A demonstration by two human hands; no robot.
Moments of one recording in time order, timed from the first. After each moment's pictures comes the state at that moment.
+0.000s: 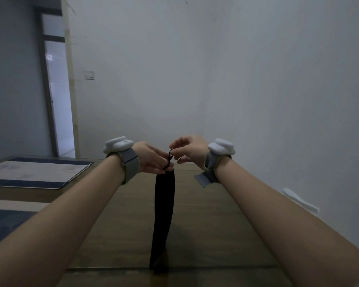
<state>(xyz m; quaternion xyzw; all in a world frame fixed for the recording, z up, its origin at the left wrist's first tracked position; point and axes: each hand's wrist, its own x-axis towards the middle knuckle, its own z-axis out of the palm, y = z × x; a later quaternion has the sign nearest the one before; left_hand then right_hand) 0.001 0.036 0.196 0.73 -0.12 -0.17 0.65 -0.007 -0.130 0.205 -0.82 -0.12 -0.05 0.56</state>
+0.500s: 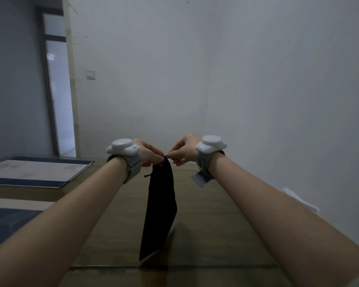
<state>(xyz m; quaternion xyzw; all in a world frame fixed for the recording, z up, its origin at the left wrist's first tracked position) 0.011 0.043 0.194 0.84 -0.08 -0.01 0.54 -0.024 -0.117 0.218 -0.87 -0.08 -0.03 0.49</state>
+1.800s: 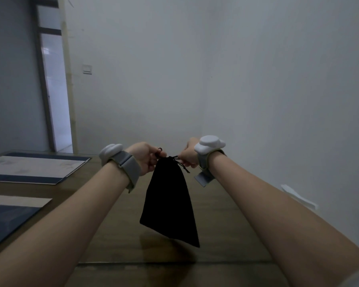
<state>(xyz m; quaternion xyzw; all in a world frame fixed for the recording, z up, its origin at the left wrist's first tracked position) 0.010 0.026 0.181 0.66 -0.04 -0.20 0.72 0.002 -0.129 0.204 -0.95 0.02 -0.03 0.31</state>
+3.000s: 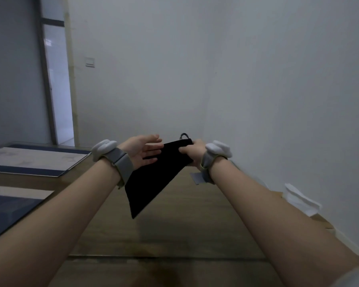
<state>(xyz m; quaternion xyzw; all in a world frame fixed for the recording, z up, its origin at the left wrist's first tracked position) 0.011 0.045 0.176 0.64 -0.06 -0.14 0.76 0.037 -0.130 0.172 -0.84 0.08 -0.04 0.53</state>
